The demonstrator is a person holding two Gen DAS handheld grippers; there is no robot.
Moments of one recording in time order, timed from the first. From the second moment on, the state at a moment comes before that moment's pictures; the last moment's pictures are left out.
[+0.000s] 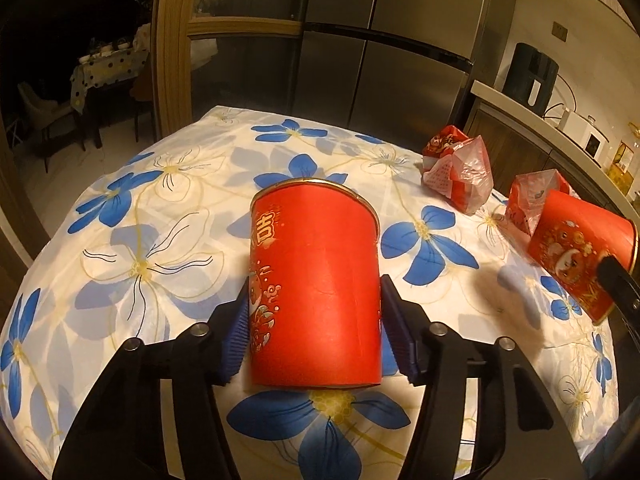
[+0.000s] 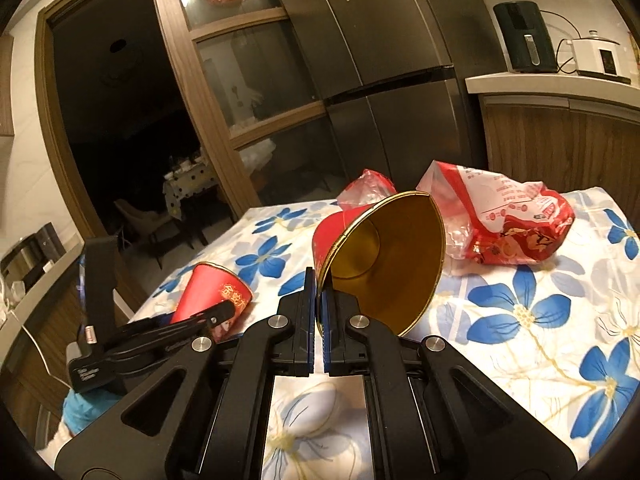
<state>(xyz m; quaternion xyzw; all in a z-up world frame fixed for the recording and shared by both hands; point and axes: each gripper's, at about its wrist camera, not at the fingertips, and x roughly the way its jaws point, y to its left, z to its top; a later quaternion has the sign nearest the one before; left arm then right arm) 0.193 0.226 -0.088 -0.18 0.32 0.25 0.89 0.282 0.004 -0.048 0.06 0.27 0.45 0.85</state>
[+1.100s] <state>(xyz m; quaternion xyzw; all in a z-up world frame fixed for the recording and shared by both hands) 0.206 -0.055 0.024 -0.05 0.23 0.02 0.97 0.217 -0.266 0.020 0.10 0.15 0.25 0.95</state>
